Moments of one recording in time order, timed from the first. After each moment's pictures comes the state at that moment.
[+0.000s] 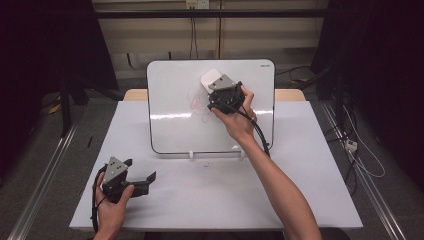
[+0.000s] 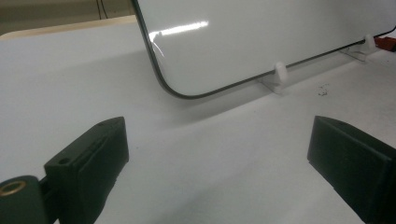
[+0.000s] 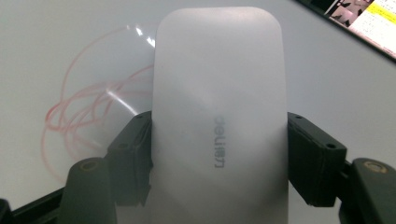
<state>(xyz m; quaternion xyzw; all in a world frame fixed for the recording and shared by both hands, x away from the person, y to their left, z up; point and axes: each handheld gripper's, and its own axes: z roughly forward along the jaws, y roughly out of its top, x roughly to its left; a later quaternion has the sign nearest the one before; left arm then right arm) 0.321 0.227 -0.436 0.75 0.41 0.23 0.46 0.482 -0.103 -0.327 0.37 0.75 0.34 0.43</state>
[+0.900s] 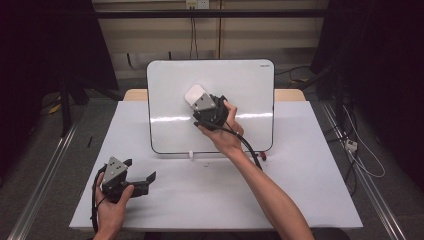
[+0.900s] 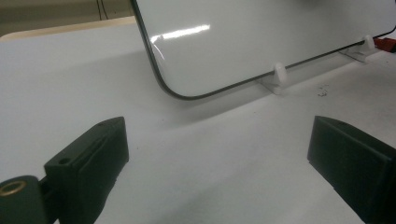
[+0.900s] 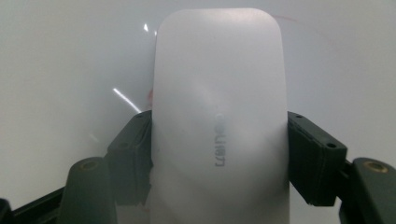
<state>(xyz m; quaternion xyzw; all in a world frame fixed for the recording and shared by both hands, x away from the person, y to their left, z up) 0.321 0.226 -0.435 0.75 0.41 0.23 0.46 0.453 -0.058 -0.365 0.31 0.78 0.33 0.43</state>
